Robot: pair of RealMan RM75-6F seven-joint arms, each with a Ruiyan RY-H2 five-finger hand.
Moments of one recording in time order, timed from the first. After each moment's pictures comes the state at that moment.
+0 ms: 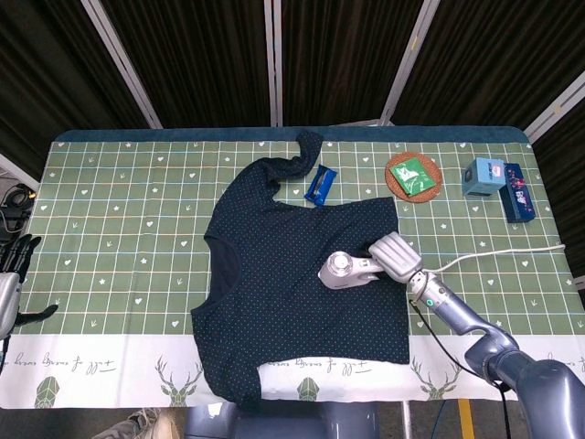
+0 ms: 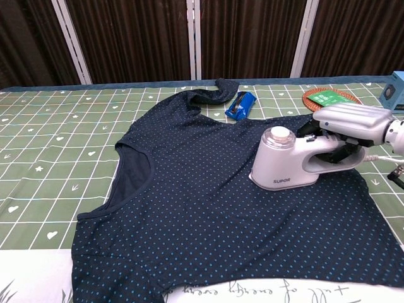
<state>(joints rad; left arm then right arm) -0.16 -1.02 -0.09 -1.76 1.28 1.35 0.14 0.75 -1.68 -0.08 -0.69 -1.69 1.10 0.49</state>
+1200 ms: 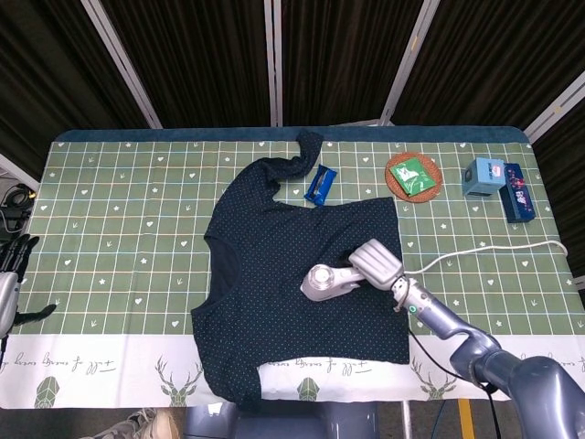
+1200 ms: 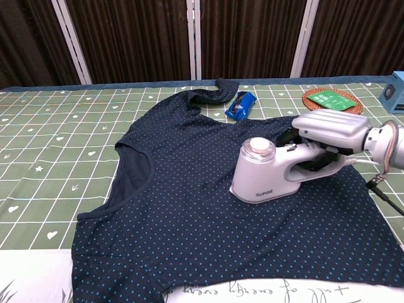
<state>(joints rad) -0.17 -1.02 -0.09 -1.75 1.27 1.34 0.15 0.76 -1.70 -0.08 -0.76 -1.70 1.11 0.43</state>
